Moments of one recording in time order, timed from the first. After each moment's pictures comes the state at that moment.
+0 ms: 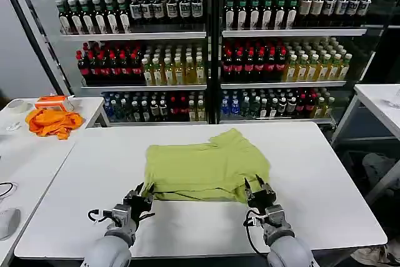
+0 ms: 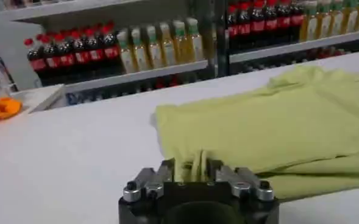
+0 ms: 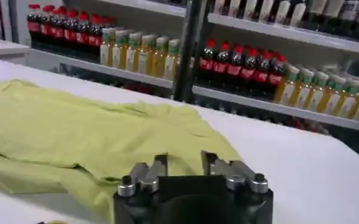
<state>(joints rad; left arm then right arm) 1.34 -1.18 -0.33 -1.94 -0.29 0.47 -0.21 -1.34 1.18 0.27 2.00 0.21 -0.42 0.24</state>
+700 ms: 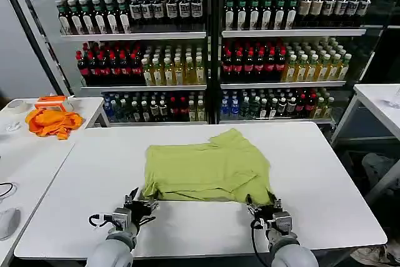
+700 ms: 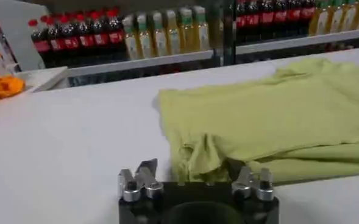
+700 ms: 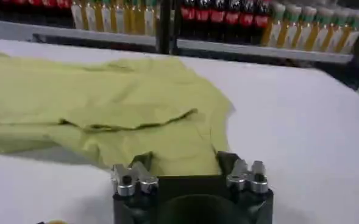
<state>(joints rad) 1.32 -1.20 -0.31 -1.90 -0.31 0.47 -0.23 -1.35 1.21 0.28 1.97 0.34 -0.55 0.30</state>
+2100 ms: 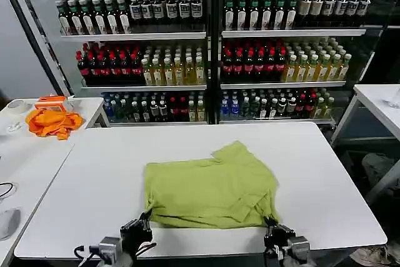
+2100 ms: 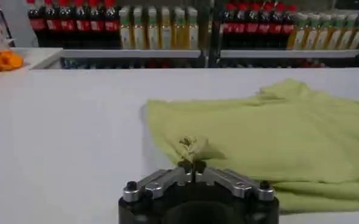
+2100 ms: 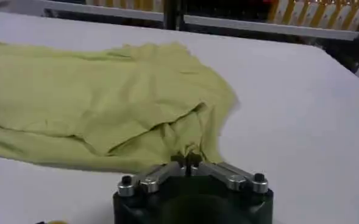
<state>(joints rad) 1.68 -1.23 -0.39 -2.25 -0.33 0.52 -0.22 -1.67 1.12 0.38 2.26 0.30 -0.58 0.26</state>
